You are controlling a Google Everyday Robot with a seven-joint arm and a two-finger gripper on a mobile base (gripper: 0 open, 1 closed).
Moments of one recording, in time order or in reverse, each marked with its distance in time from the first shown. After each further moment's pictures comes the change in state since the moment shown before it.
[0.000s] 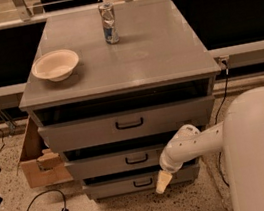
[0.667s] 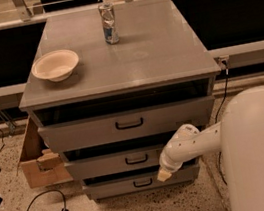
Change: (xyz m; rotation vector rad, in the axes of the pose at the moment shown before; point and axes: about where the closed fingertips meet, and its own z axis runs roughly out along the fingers) arm 0.002 0.002 0.000 0.001 0.010 0.001
